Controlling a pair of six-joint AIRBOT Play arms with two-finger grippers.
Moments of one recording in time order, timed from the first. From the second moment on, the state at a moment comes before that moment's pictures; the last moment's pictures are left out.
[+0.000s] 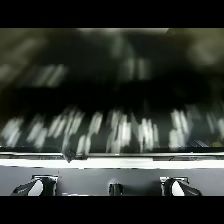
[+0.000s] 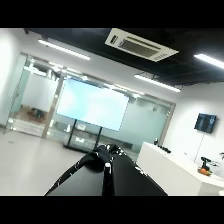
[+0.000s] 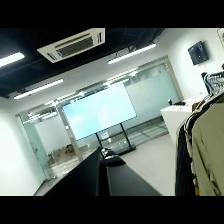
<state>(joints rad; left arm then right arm) 0.35 -0.83 2.00 1.06 -0.74 -1.70 -0.43 -0.90 2.22 -1.32 0.86 1.93</state>
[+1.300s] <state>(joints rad) -0.03 -1.99 2.00 1.03 -0.75 -1.54 -0.04 -1.93 2.02 -1.10 0.82 1.68</state>
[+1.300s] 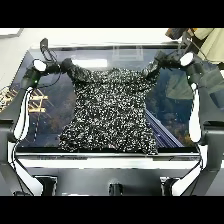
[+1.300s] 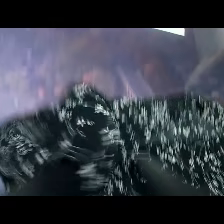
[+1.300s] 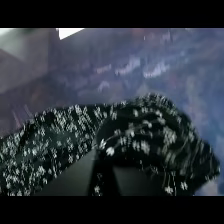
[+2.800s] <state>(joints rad) 0.01 -0.78 0.65 1.11 -1.14 -1.91 0.47 -0.88 0.39 -0.93 0.79 2.14</state>
